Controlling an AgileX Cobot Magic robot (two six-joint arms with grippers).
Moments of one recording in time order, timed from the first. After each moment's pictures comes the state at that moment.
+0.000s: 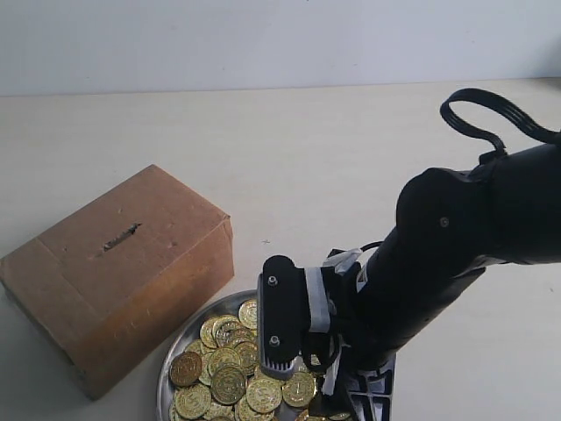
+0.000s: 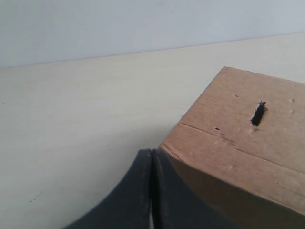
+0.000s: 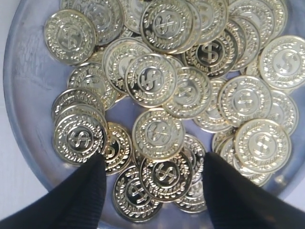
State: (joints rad) left arm -0.09 0.01 0.00 -0.24 0.37 0.31; right arm 0.68 1.67 -0.73 0.50 0.54 -1.19
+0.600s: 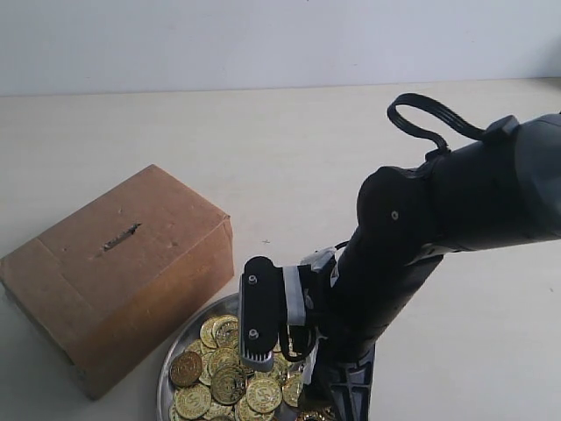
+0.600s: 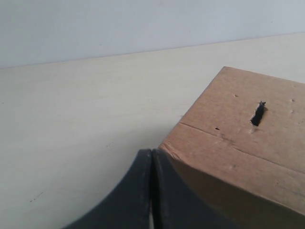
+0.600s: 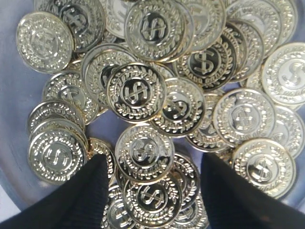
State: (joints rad) left arm -0.09 0.01 0.00 -0.24 0.37 0.31; right arm 0.68 1.78 -0.82 0.47 0.58 -1.17
